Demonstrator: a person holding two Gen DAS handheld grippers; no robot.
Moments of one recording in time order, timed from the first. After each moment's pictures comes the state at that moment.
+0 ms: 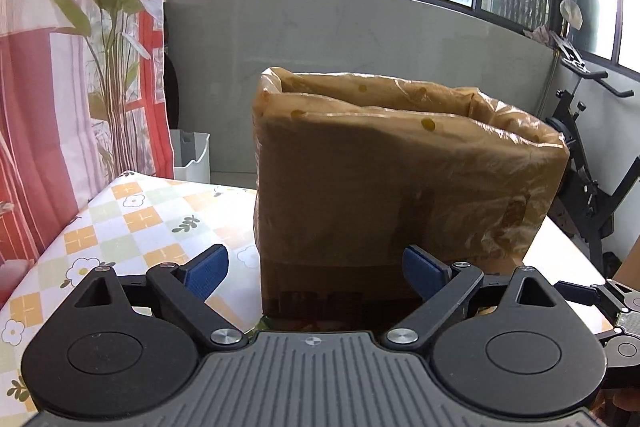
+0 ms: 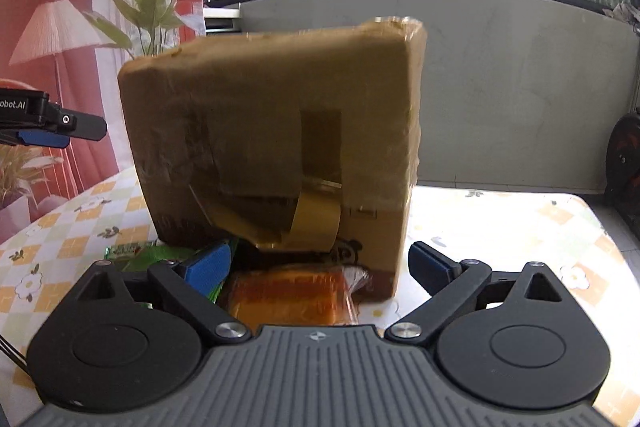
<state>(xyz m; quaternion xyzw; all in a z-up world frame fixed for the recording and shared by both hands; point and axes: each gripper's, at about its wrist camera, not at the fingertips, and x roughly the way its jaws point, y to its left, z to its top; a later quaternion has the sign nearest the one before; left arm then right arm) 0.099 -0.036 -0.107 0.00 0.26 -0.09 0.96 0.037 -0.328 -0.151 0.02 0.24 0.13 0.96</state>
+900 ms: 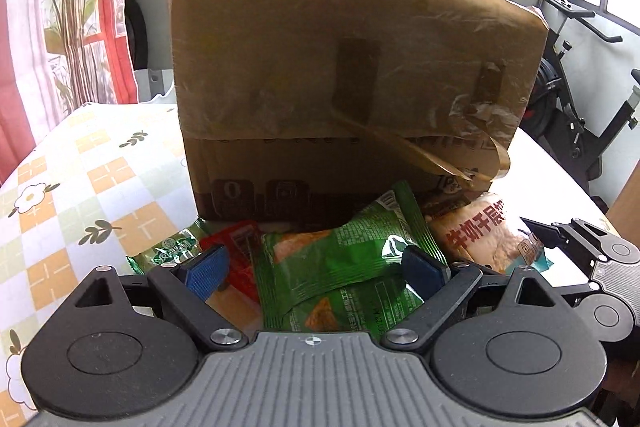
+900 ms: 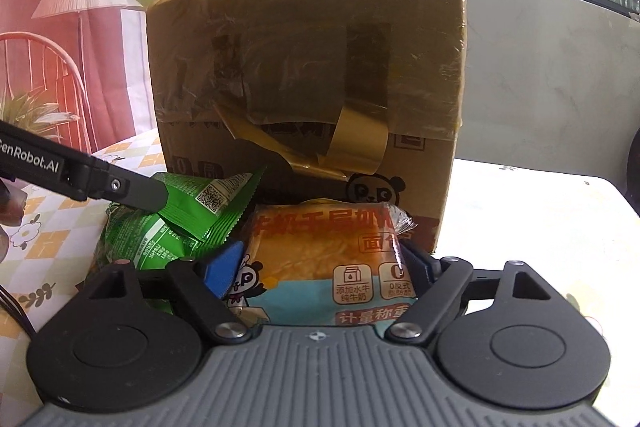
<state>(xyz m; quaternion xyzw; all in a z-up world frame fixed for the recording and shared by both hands) 0.091 -0.069 -0.174 0.02 0.35 -0.13 0.93 0.028 -0.321 -0.191 0.00 0.24 0.16 0.96</state>
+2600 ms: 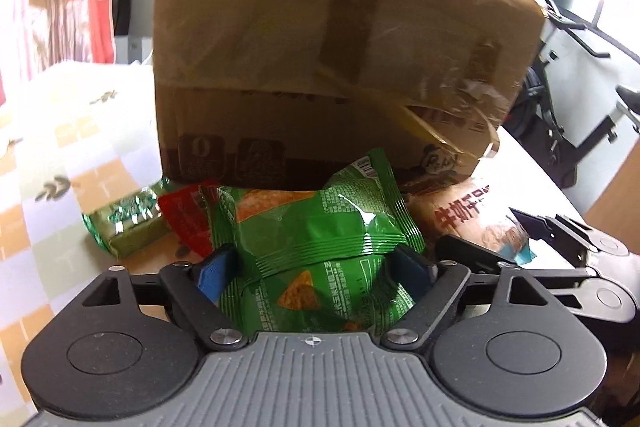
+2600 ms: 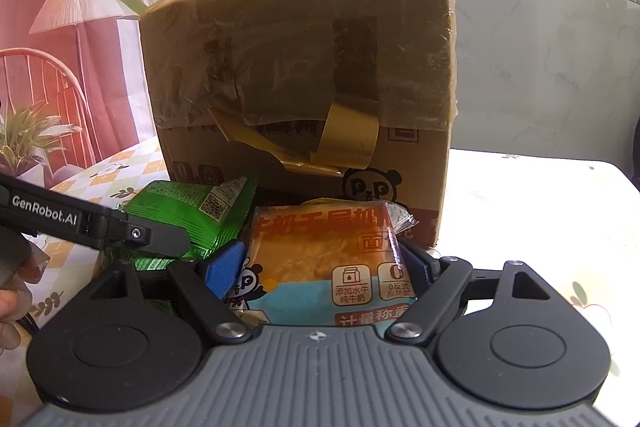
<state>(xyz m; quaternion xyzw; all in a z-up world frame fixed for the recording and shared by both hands) 0.096 -0.066 -0.204 -0.03 0.36 -0.17 0.92 0.028 -0.323 -0.190 0.02 0.24 0.17 0.96</state>
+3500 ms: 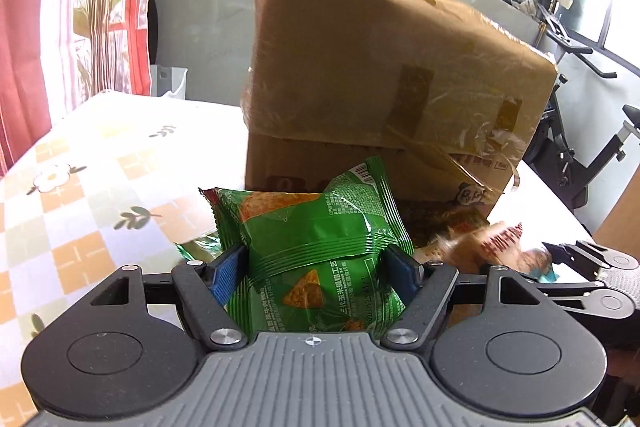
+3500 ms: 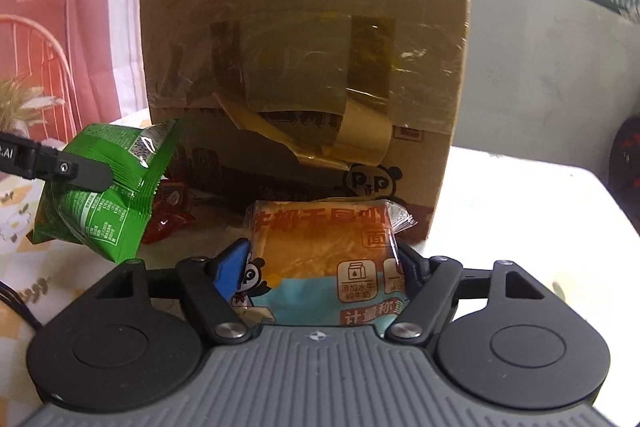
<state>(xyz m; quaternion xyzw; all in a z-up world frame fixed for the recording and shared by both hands) 0.075 -0.001 -0.171 -0.03 0.32 -0.14 0.94 0.017 -0.305 -0.177 0.00 0.28 0.12 0.95</state>
